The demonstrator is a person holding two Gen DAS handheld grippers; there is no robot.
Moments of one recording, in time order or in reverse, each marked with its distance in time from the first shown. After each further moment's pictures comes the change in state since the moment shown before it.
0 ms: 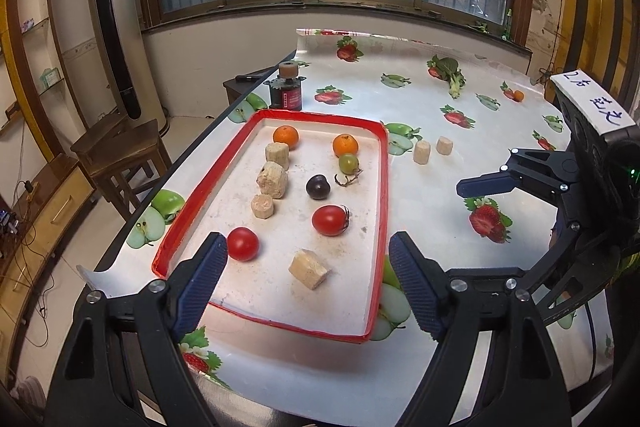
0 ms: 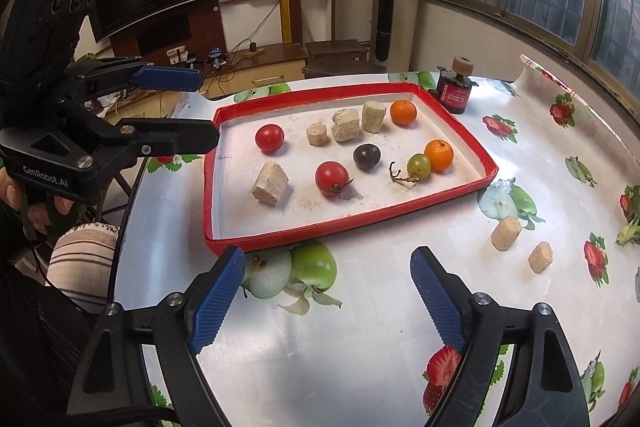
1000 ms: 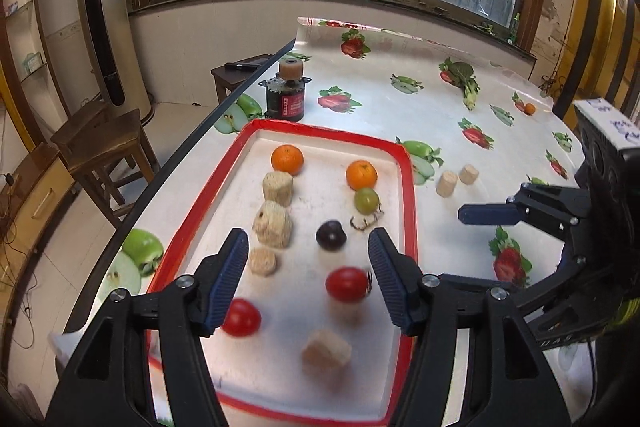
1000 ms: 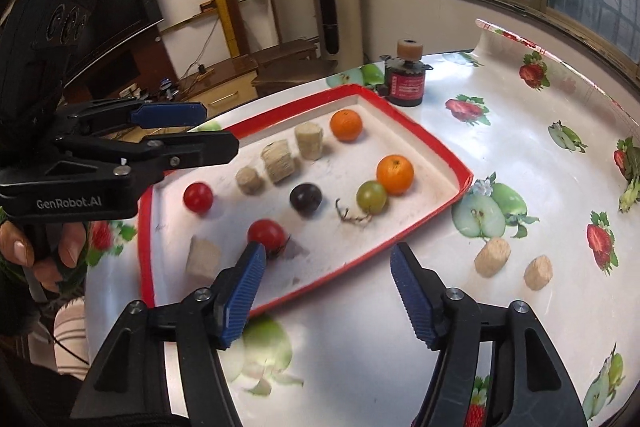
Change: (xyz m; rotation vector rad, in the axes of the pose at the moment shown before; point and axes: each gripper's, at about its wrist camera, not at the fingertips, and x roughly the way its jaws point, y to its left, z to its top) left arm 0.066 0.025 0.048 -0.026 0.056 -0.055; right arm 0.039 -0.048 0.039 0.222 0.014 -0.060
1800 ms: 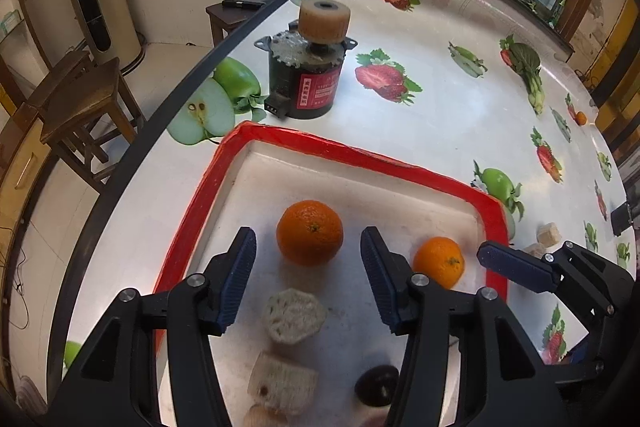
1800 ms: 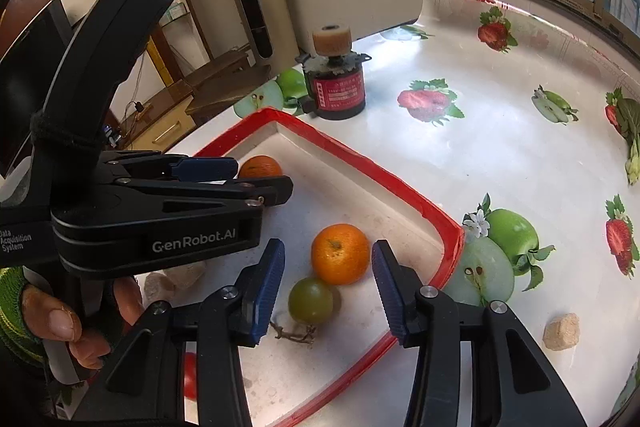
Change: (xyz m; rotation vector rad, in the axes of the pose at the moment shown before) left arm 0.152 0.033 0.075 -0.082 0.241 -0.021; right arm 0.082 -0.052 0.061 0.261 0.012 -0.131
